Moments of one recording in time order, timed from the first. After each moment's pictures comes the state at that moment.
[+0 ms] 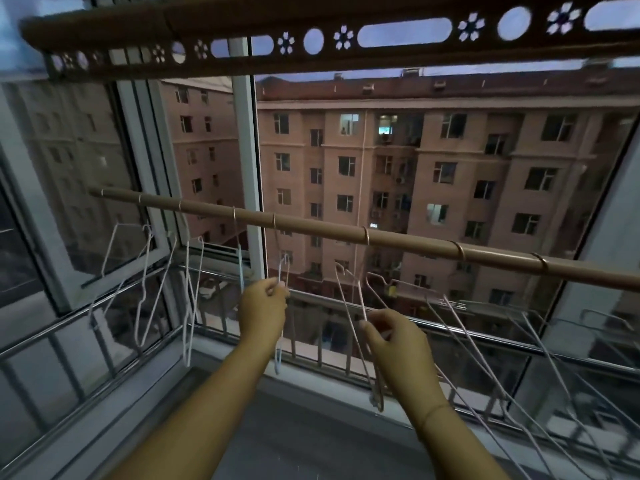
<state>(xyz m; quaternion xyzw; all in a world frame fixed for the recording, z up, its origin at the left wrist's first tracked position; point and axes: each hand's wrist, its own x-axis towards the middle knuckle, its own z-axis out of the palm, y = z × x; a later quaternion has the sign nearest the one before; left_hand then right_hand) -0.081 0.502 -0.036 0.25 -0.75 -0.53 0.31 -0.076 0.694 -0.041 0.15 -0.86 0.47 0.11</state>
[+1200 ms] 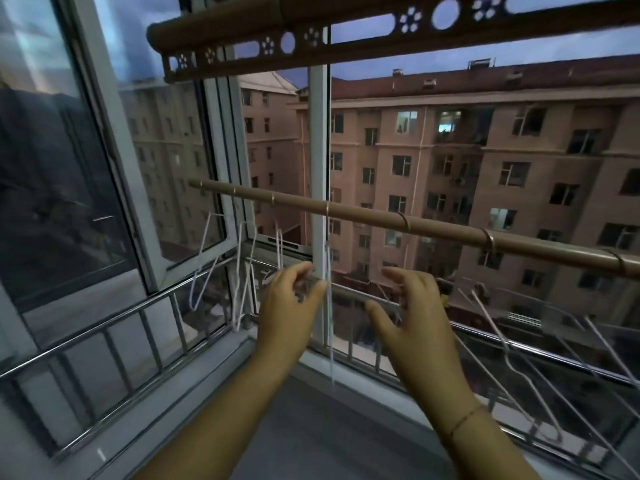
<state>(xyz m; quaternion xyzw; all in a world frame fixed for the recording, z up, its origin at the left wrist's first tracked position) -0.016 0.428 -0.032 0.15 -0.79 -0.45 0.38 -0.049 0.590 -0.015 0.30 -0.80 0.46 0.21</state>
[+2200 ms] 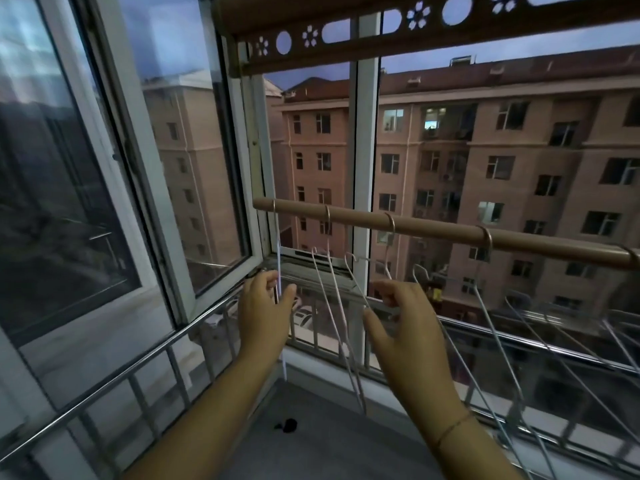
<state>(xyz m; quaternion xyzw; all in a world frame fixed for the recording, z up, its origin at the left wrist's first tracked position) -0.046 0.155 -0.046 0.24 -0.79 -0.41 0.38 -0.057 0.346 -0.025 0.27 -0.81 0.47 0.21</state>
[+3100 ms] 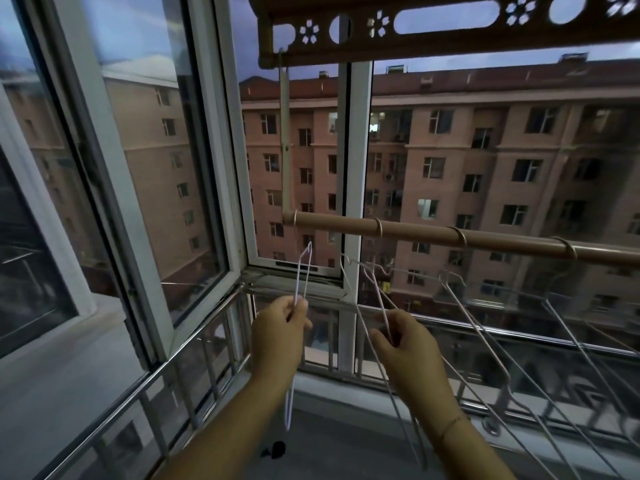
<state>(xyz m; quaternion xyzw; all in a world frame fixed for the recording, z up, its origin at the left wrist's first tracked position) -0.072 0.063 -0.056 0.15 -0.80 -0.50 0.30 -0.076 0.238 -0.046 0.13 -0.85 0.50 0.10</state>
